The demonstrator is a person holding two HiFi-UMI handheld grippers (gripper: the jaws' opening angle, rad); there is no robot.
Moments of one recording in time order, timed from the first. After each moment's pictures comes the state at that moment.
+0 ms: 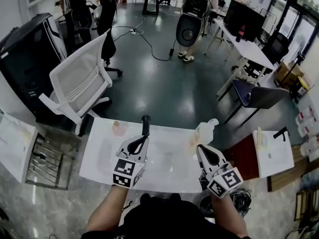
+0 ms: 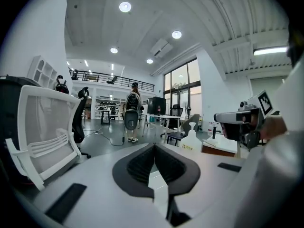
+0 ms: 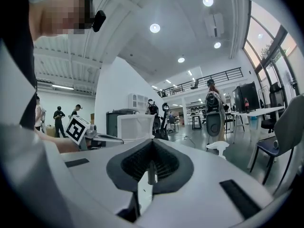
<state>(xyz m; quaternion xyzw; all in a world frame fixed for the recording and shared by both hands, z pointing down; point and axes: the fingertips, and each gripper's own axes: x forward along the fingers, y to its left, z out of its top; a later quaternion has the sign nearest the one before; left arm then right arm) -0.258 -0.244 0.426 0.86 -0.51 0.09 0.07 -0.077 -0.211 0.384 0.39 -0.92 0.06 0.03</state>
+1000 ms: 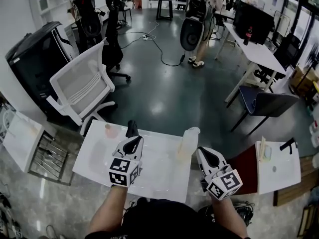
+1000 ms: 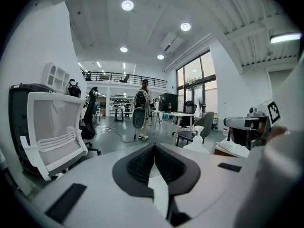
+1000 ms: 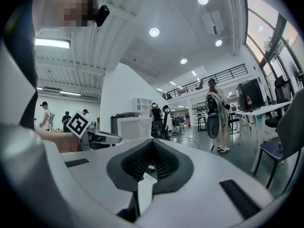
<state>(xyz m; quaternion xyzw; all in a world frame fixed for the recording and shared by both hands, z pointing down) -0.174 -0.278 0.416 0.80 -0.59 0.10 0.09 0.040 -0.260 0.387 0.35 -0.94 0.06 0.01</state>
